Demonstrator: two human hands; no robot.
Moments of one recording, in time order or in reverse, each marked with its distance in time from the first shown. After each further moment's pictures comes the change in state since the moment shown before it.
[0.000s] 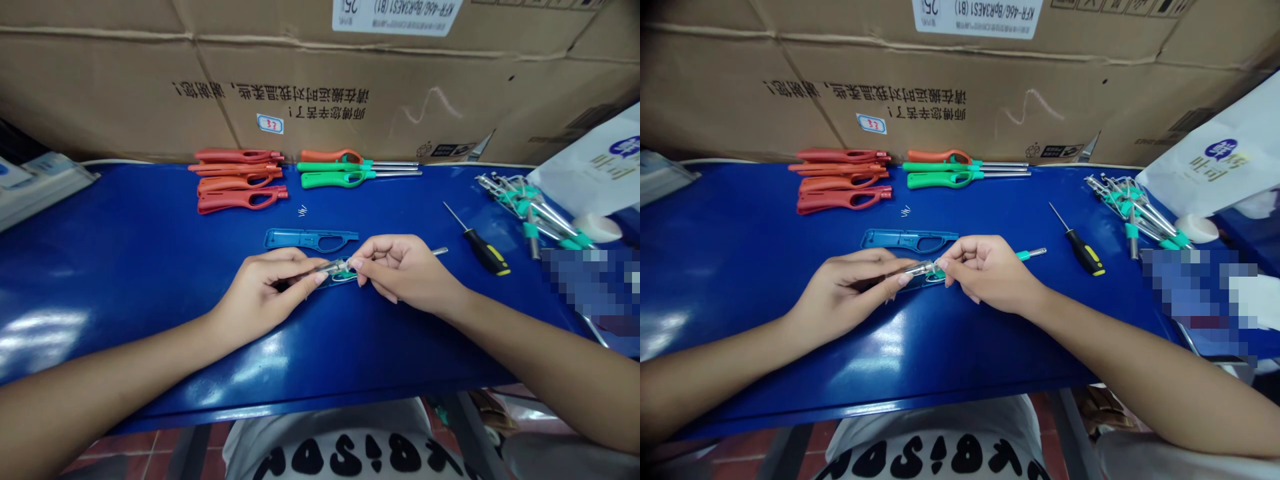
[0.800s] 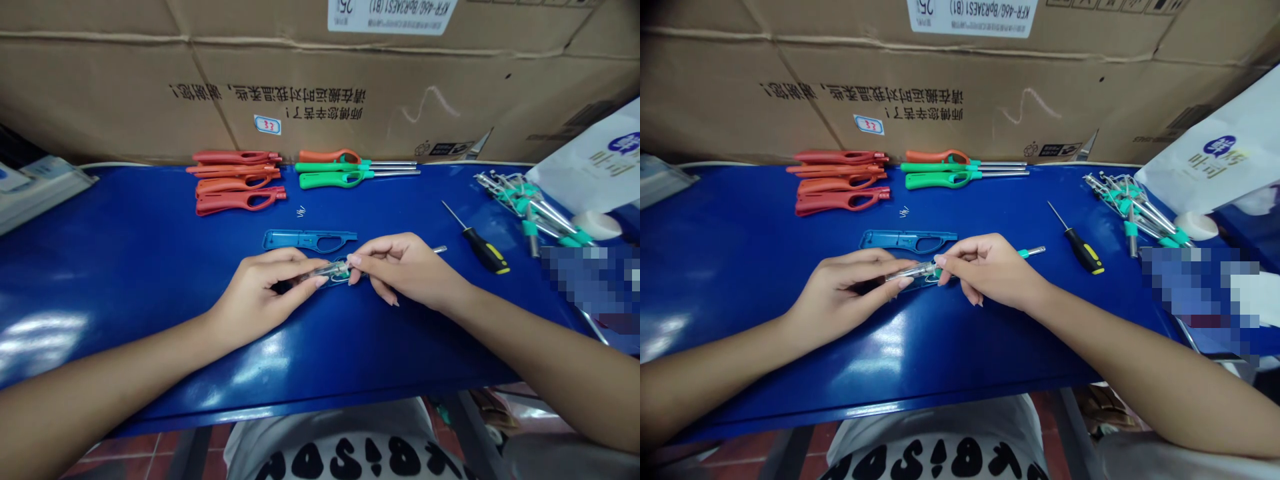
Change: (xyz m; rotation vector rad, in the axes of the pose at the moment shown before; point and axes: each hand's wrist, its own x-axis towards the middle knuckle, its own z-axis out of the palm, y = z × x) left_hand 0.000 -0.003 -0.003 0.126 0.002 0.101; right_hand 0.001 -0.003 -0.006 -0.019 -0.062 0.047
